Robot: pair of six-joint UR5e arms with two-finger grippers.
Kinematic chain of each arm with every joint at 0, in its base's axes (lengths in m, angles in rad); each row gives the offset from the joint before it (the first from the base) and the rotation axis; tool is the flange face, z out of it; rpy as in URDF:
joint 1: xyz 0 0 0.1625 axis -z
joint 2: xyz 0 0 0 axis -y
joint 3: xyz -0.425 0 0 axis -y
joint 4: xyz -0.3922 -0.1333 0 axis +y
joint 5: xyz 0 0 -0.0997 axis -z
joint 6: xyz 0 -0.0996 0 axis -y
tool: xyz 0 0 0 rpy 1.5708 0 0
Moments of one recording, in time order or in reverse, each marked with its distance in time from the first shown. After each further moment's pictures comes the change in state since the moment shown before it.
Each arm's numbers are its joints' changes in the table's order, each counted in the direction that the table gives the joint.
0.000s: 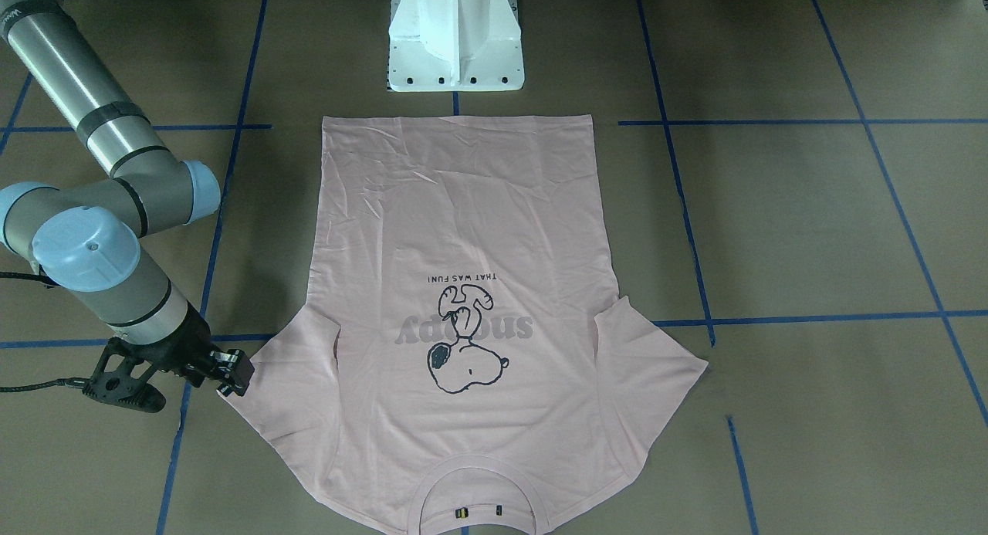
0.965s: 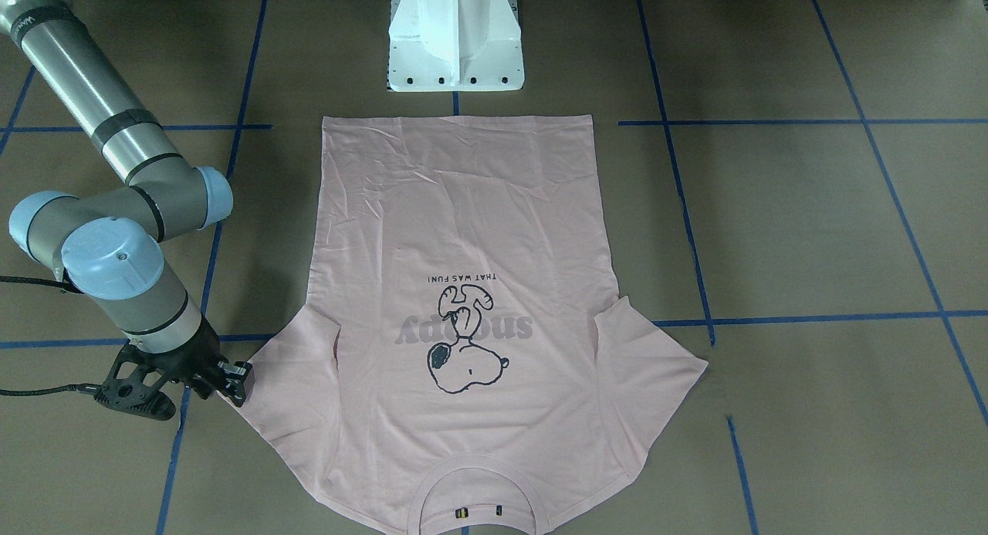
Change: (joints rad) left arm 0.001 0.001 -0.006 0.000 -0.007 0.000; right arm 0.018 0.025 -0.041 -0.001 -0.061 0.007
